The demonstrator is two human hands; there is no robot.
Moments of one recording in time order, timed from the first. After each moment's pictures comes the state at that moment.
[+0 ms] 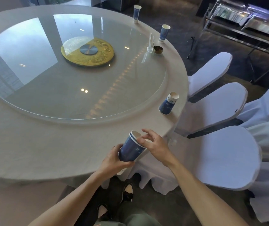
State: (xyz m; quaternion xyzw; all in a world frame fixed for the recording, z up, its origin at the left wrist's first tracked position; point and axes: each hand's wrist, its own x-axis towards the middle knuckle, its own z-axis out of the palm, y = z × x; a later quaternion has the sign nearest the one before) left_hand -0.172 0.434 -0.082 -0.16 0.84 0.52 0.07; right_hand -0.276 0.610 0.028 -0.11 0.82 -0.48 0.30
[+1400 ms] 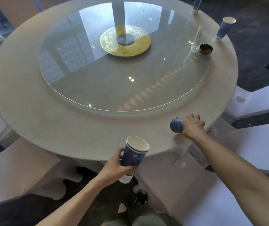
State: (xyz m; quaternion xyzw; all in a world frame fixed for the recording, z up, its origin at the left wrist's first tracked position) left_hand -0.265 0.587 -0.076 -0.38 0.72 0.58 0.02; right_hand -0.630 0.697 -0.061 -0.33 0.91 0.22 0.12
